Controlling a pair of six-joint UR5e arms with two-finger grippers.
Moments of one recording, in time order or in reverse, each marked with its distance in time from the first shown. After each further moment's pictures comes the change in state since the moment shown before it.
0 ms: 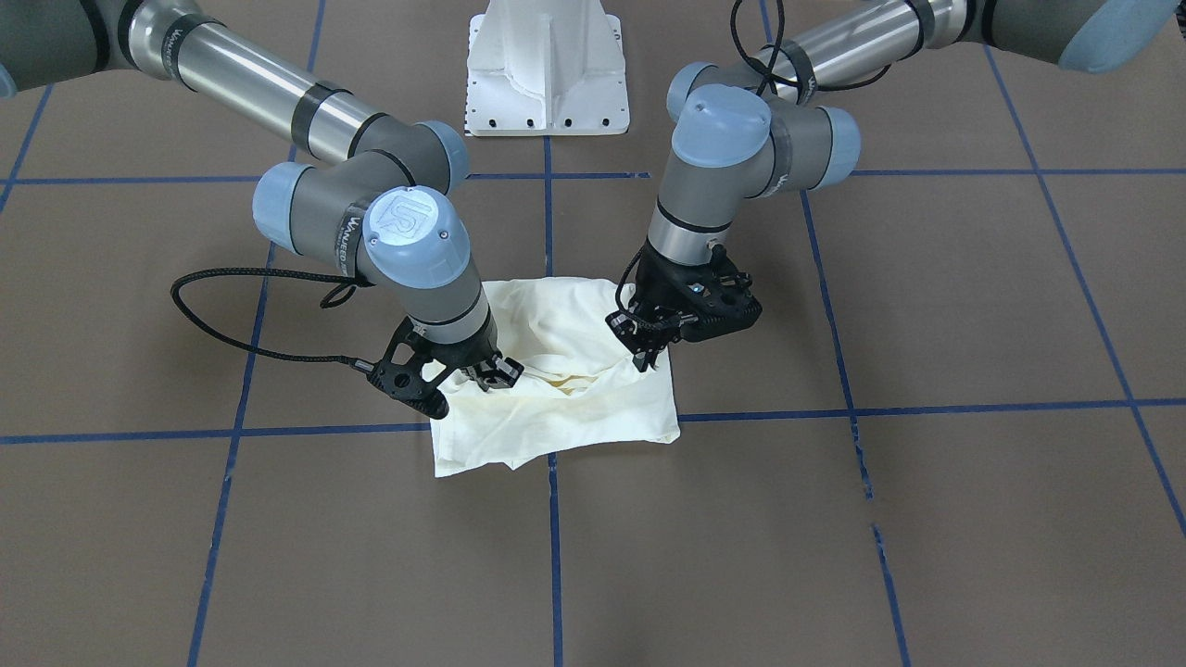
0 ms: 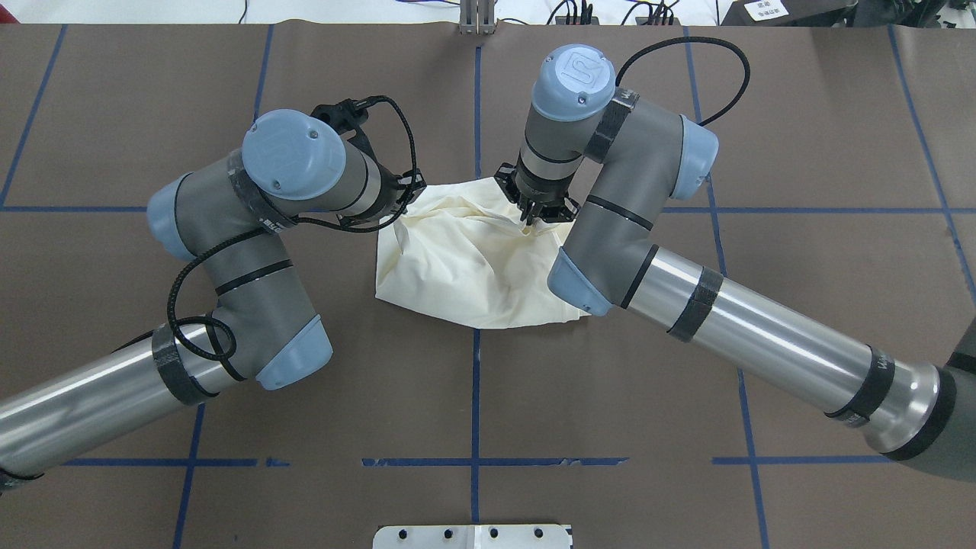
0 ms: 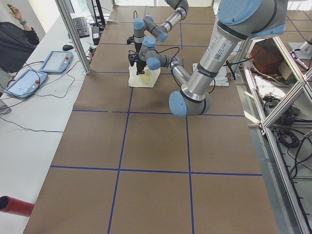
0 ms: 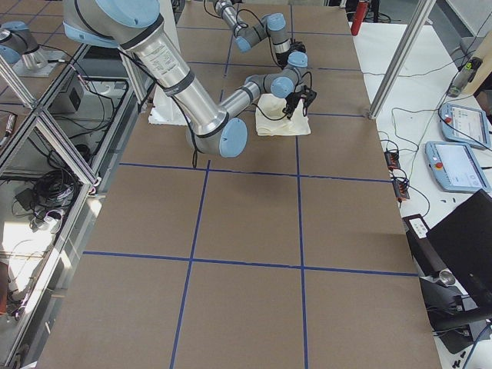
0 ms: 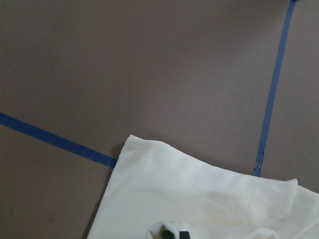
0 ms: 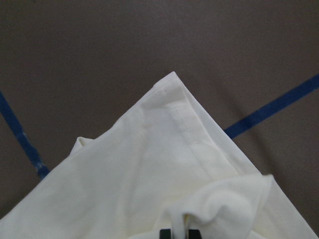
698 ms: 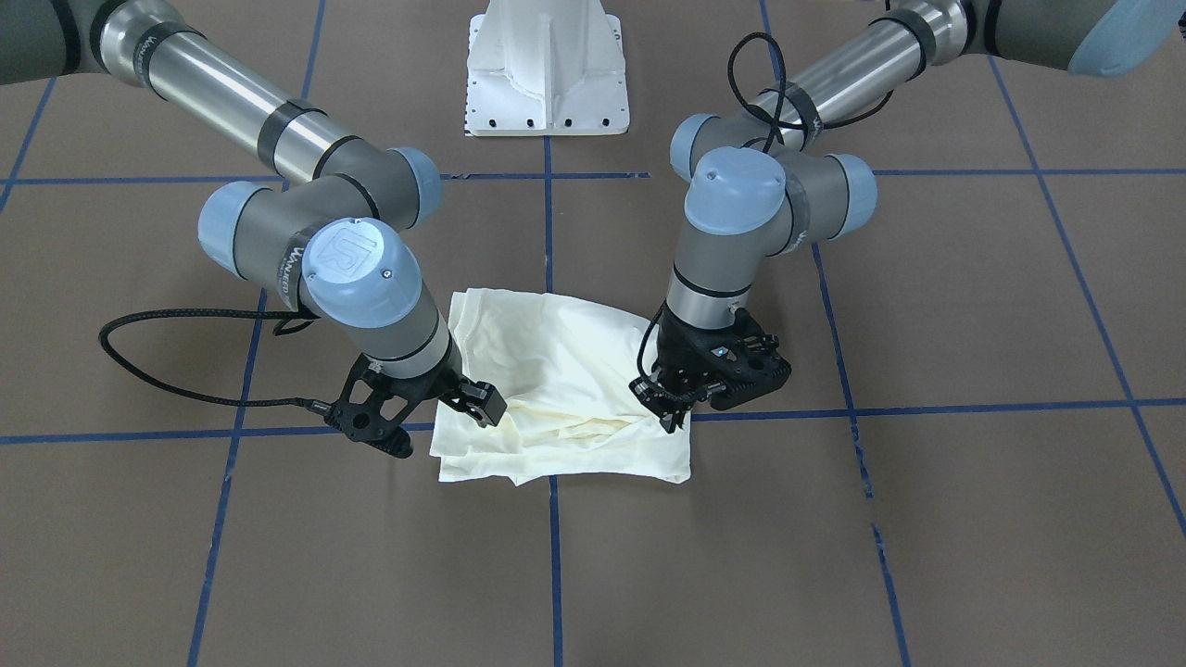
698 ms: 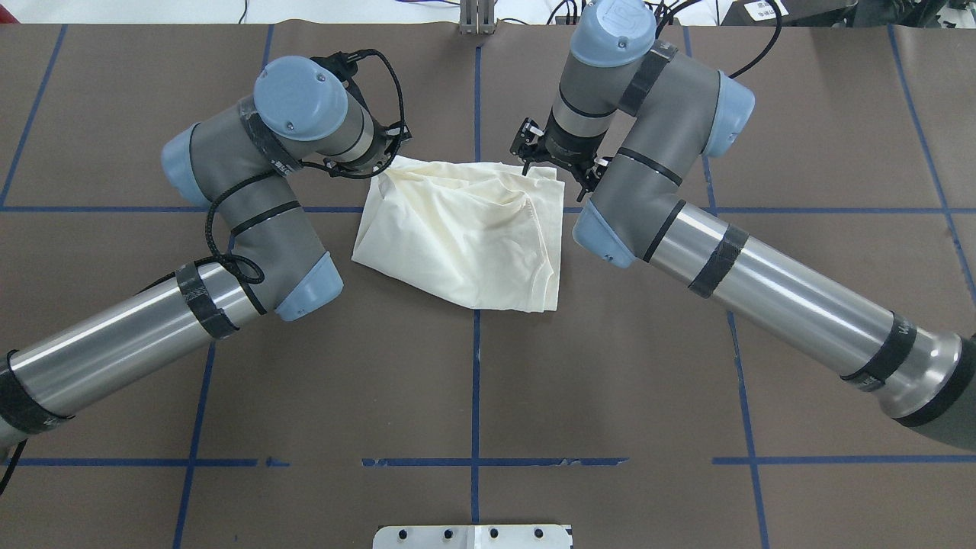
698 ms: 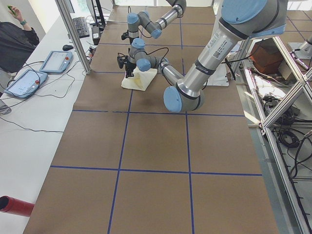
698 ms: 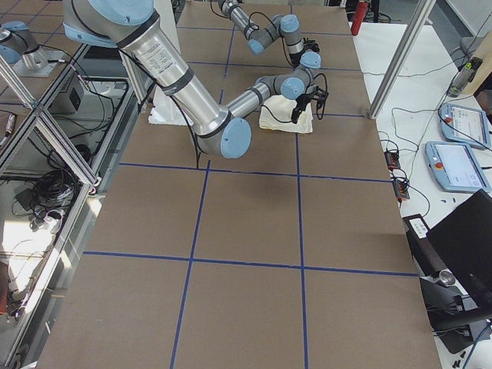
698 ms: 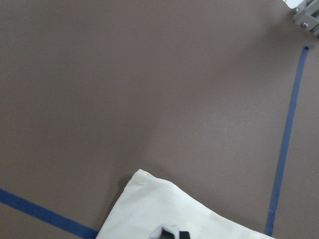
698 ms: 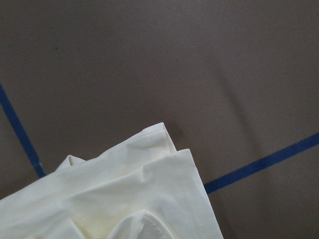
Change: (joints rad) left arm -0.076 -0.048 0.139 -0.023 0.002 0.098; right arm 0.089 0.001 -0.011 0.000 0.106 -0.170
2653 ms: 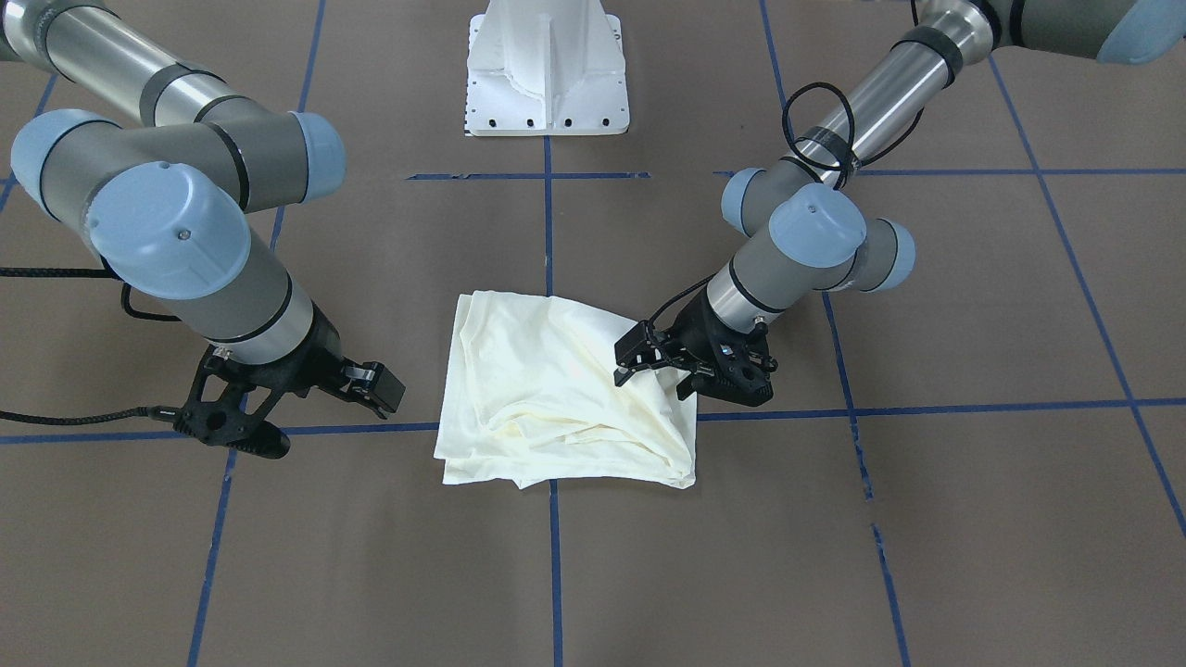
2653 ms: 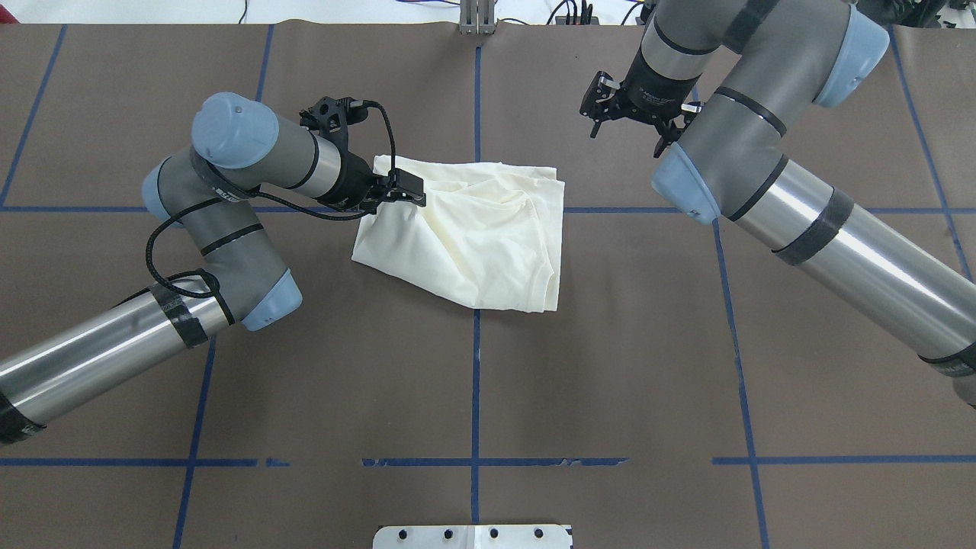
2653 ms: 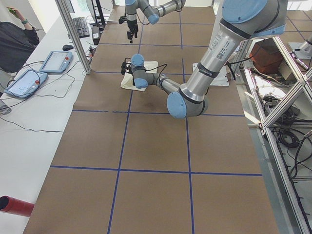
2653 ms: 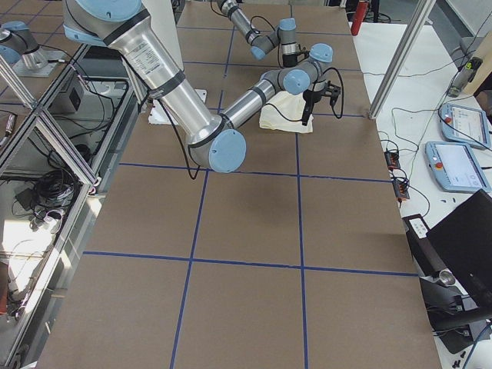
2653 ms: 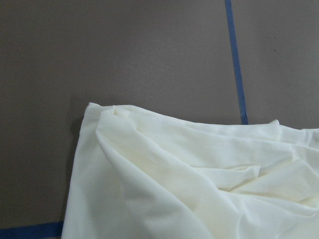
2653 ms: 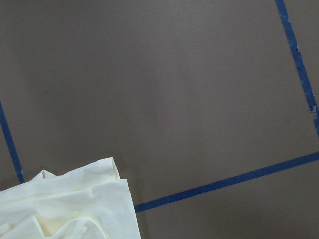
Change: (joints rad) left arm 0.001 0.083 0.121 -0.529 -0.334 0.234; right arm 0.133 -0.109 0.211 -0.189 0.036 -0.269
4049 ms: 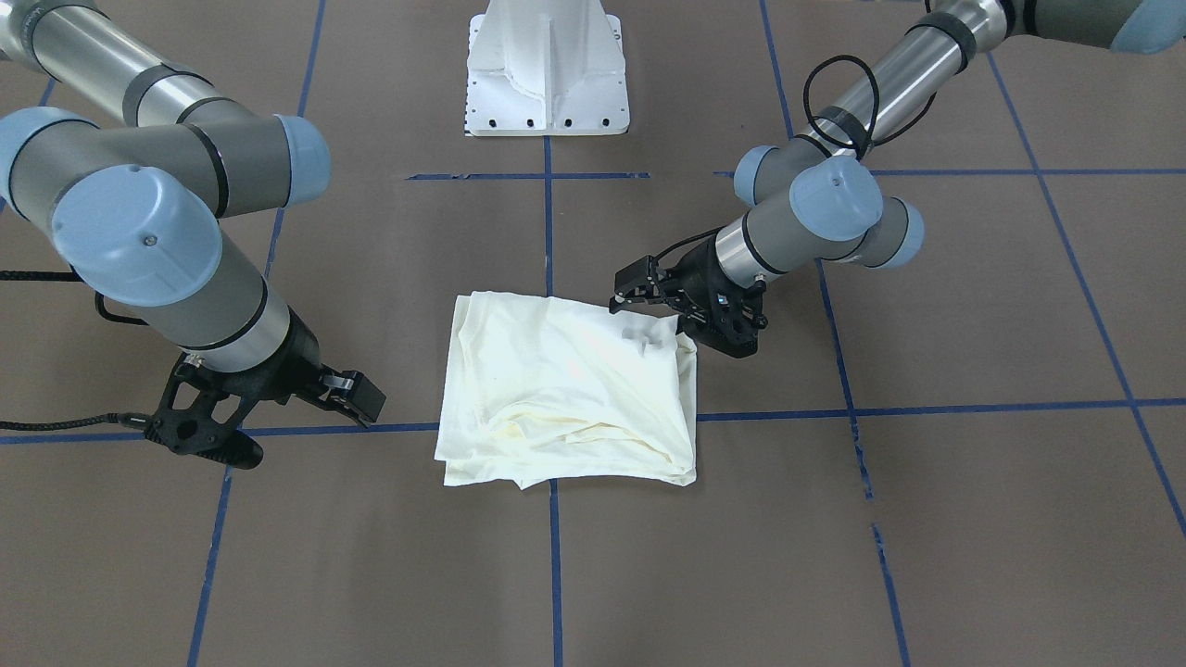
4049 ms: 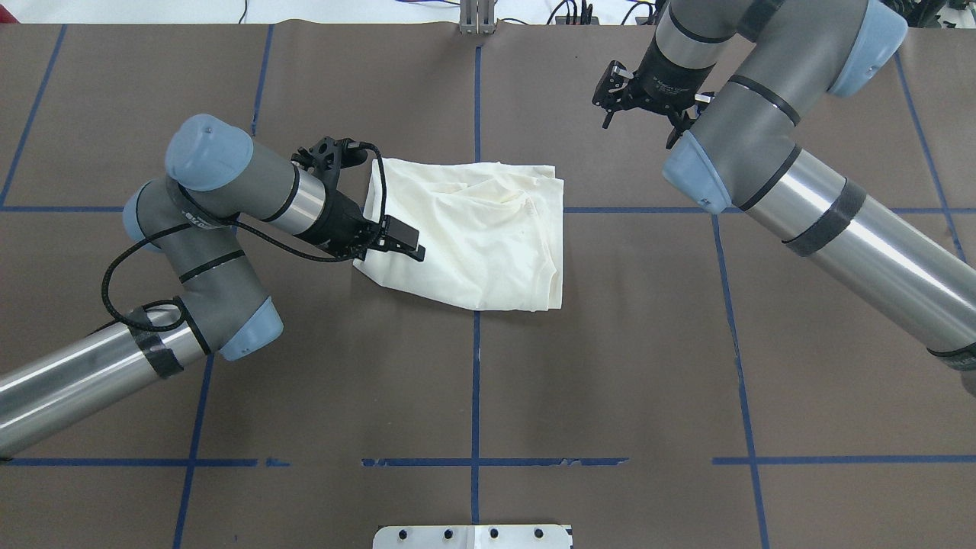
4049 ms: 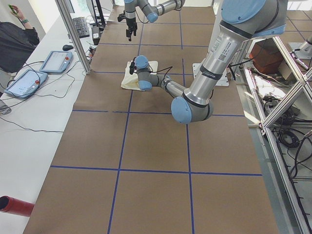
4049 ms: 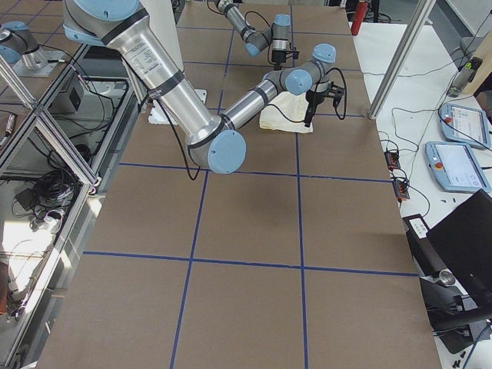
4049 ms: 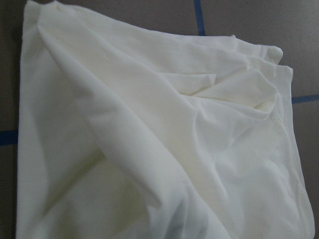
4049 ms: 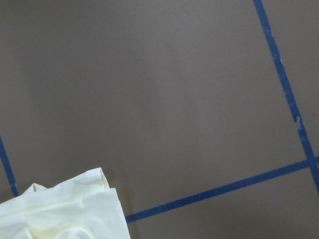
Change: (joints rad) left arm 0.044 0.093 -0.123 -0.023 -0.175 0.008; right arm 0.021 -0.004 0.001 -0.012 0.000 -0.007
